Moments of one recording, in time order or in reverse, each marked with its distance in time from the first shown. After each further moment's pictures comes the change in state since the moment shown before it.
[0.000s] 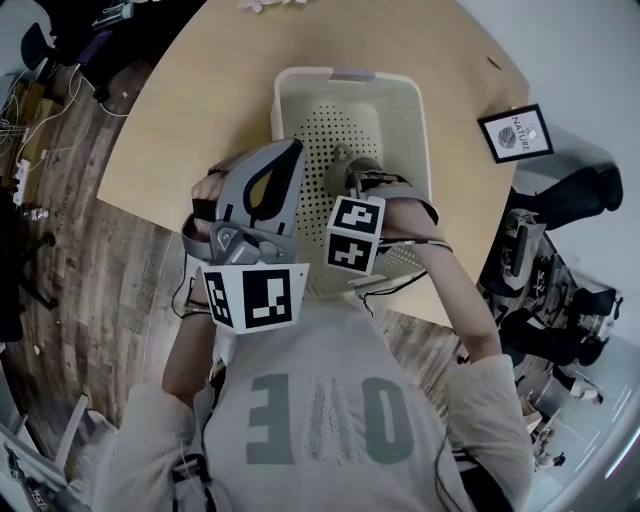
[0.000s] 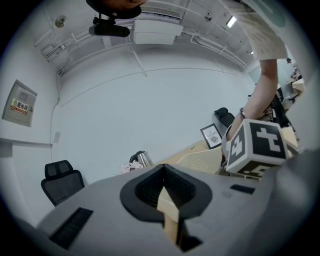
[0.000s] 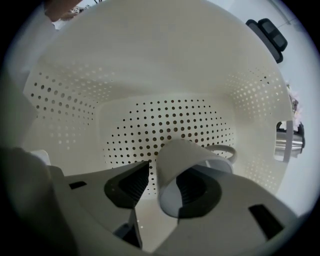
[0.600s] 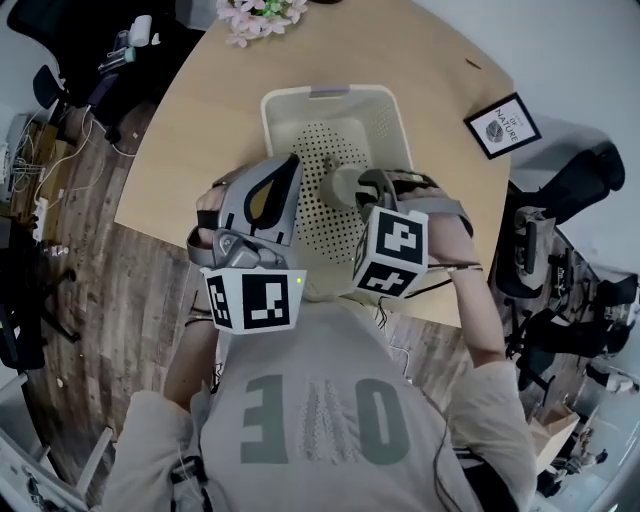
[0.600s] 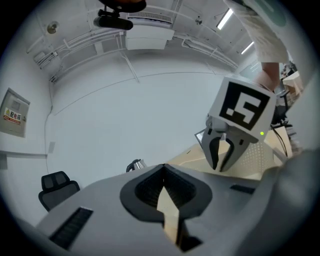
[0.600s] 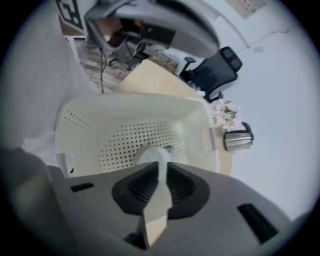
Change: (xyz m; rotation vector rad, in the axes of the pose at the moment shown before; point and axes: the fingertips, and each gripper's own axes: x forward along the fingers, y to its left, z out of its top) left arm -0.016 -0.009 0.032 0.069 -0.050 -0.051; right arm -0.116 -0.032 -0.016 0.157 -0.160 -0.343
